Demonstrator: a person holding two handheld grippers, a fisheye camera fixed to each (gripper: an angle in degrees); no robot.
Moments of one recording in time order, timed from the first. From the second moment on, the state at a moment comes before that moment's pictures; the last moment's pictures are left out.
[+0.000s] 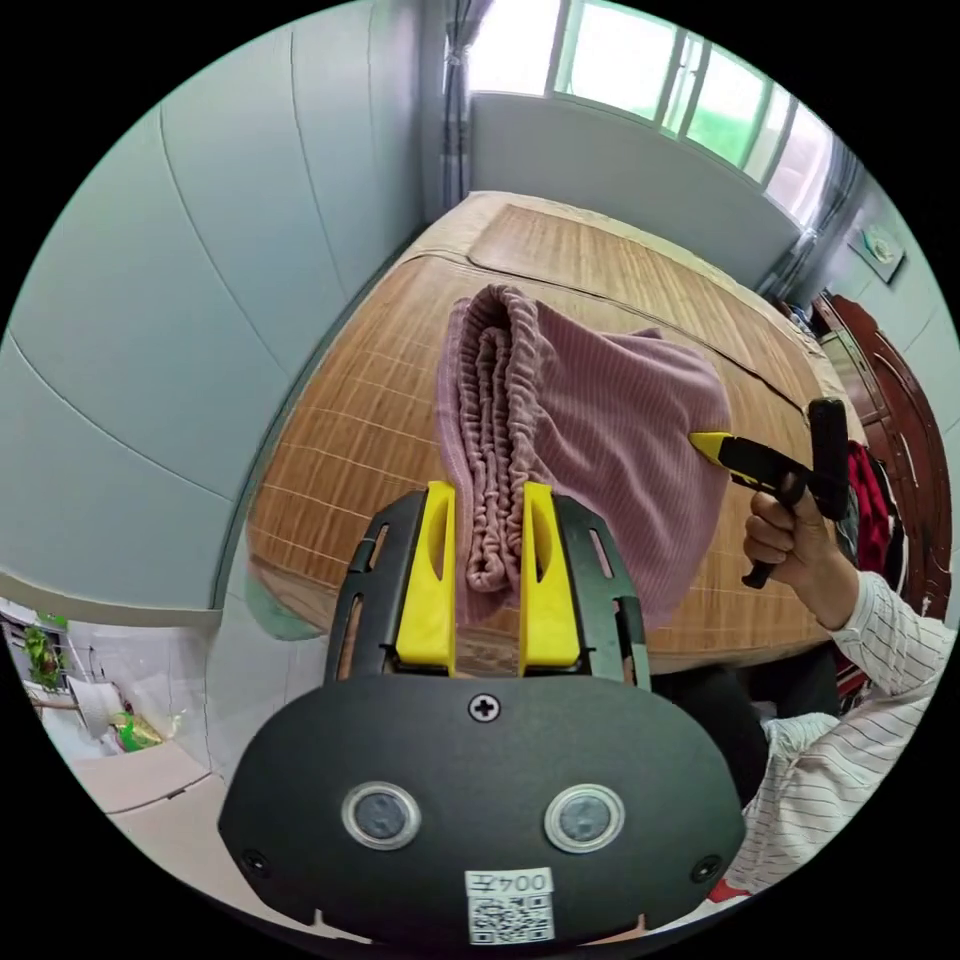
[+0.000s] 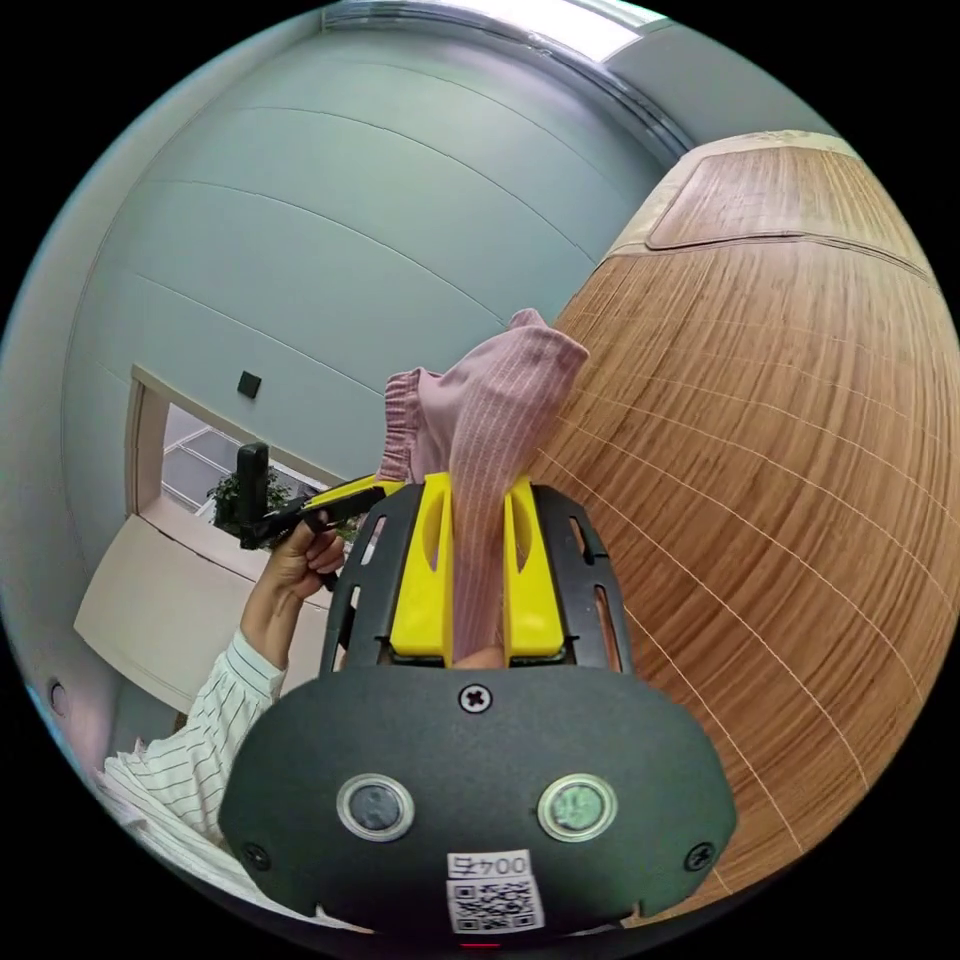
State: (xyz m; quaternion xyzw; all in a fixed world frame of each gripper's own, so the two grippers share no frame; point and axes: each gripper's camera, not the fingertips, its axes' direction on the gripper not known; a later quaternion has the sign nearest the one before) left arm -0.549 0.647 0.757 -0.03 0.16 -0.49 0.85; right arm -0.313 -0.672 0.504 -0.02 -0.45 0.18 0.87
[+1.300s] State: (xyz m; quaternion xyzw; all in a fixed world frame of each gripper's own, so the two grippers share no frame) left arm -0.546 0.795 0.798 0.12 0.16 -0.54 0.82; right arm -0.428 -0.769 0.521 0.00 -0.28 -0.07 0.96
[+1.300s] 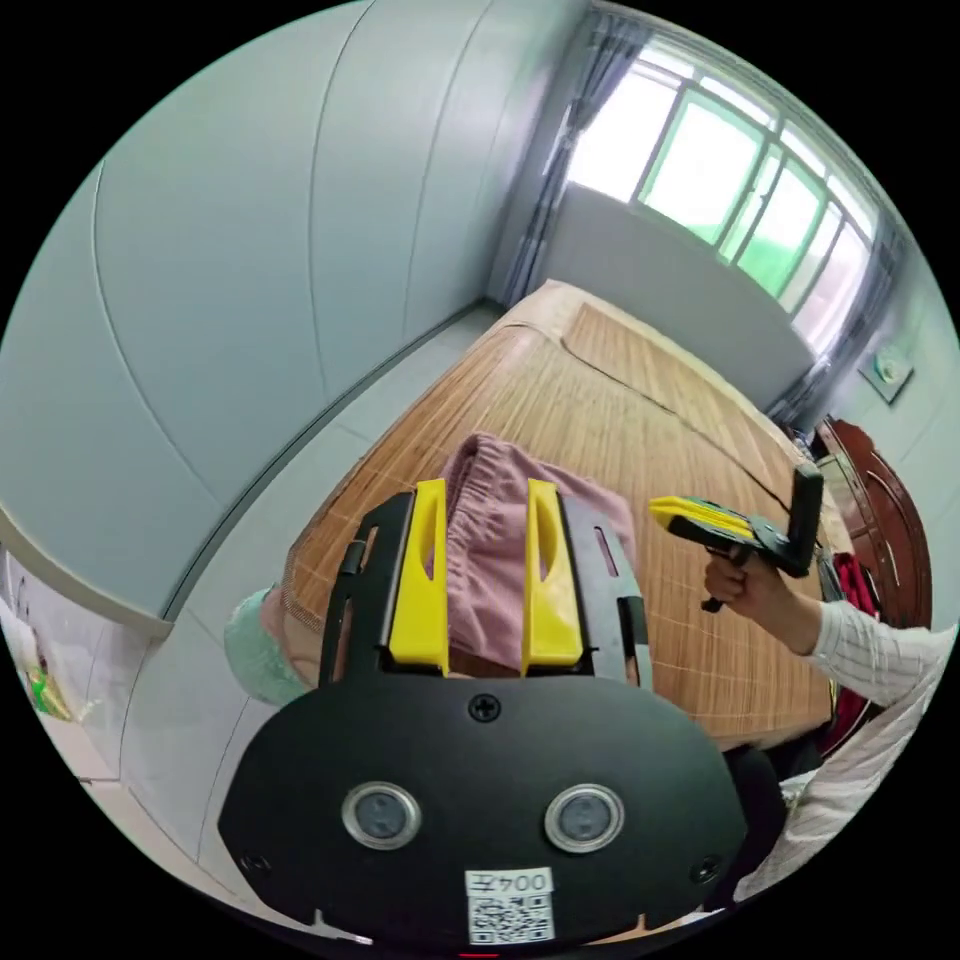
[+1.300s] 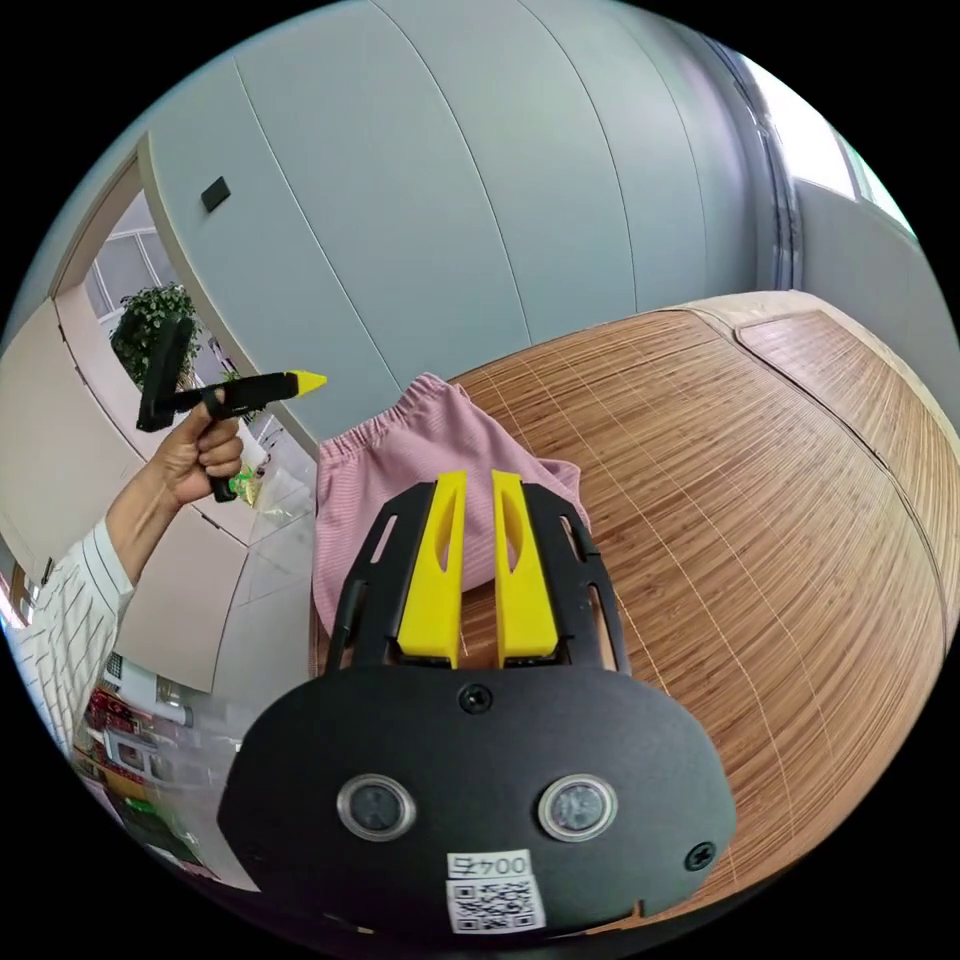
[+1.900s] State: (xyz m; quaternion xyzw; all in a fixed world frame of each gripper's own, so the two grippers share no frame) left arm -0.383 0.825 0.731 0.34 0.29 -0.60 0.67; right arm -0.253 -0.522 0.432 0.02 -0.36 0.03 0.93
